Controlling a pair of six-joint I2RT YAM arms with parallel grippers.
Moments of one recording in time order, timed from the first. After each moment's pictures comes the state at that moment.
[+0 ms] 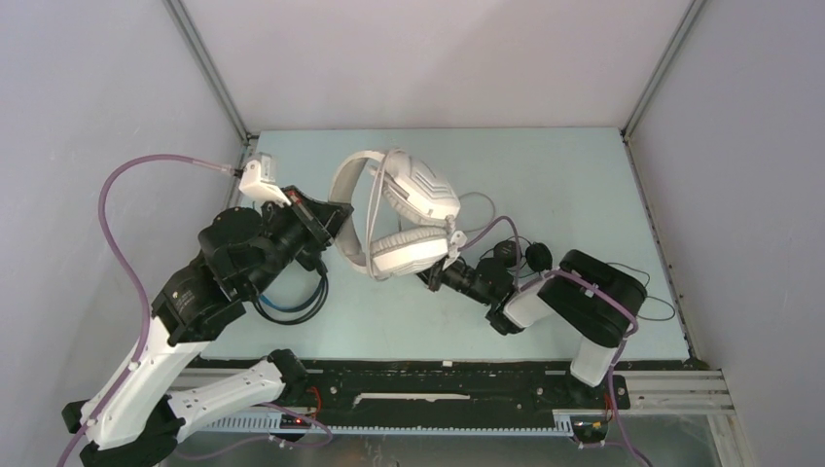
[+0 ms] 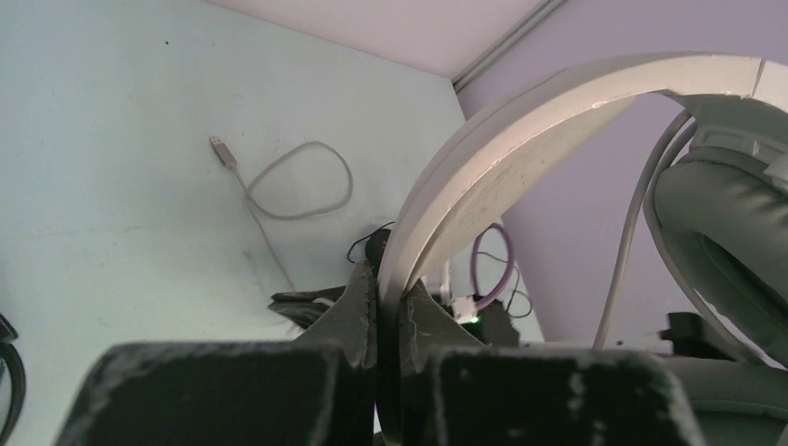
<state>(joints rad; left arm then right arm) -0.81 0.79 1.32 -0.69 -0.35 -0.75 0.89 1.79 0.49 1.41 -0.21 0.12</state>
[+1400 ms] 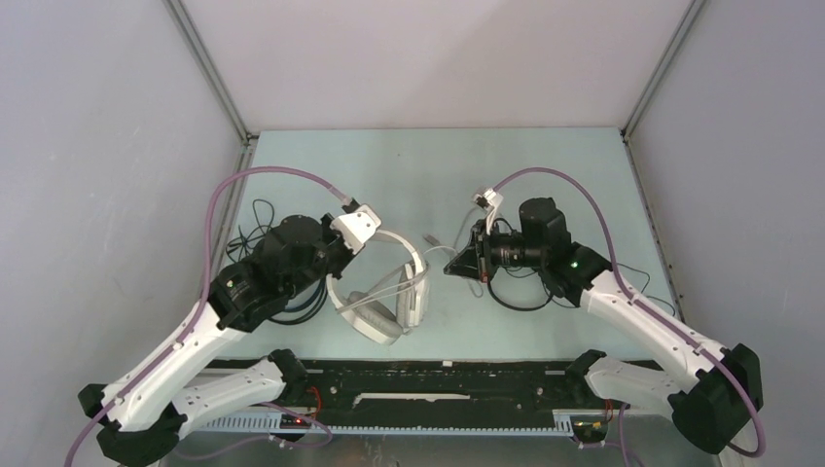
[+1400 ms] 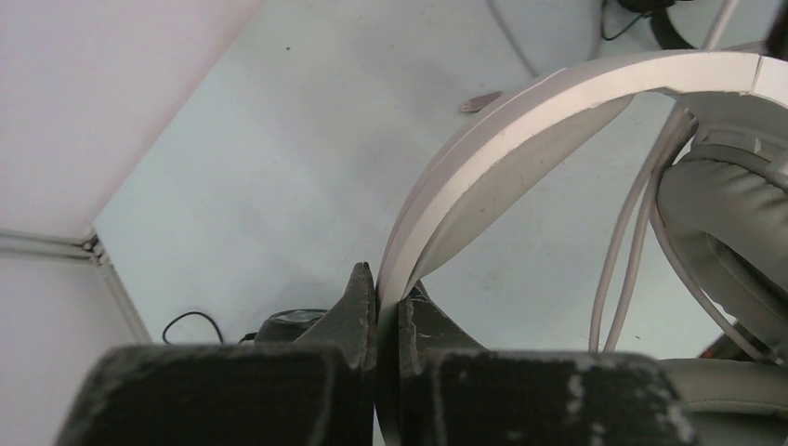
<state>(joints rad) -0.81 0.82 1.09 -0.71 -0.20 0.31 0.64 1.07 0.83 -0.16 -0.68 0.36</state>
